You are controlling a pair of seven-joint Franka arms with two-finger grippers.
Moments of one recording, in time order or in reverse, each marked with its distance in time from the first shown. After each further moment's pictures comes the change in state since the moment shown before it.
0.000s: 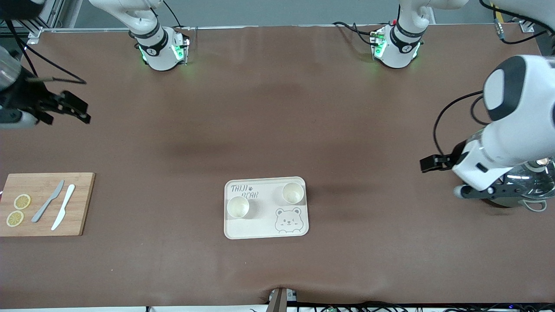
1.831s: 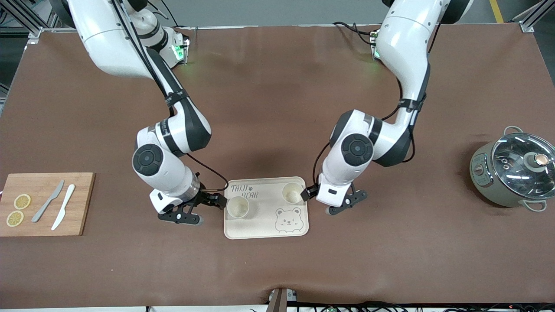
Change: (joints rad) left arm -0.330 0.350 -0.019 -0.001 -0.130 0.512 -0.685; right arm 0.341 0.678 -0.002 0.226 0.008 0.567 0.426
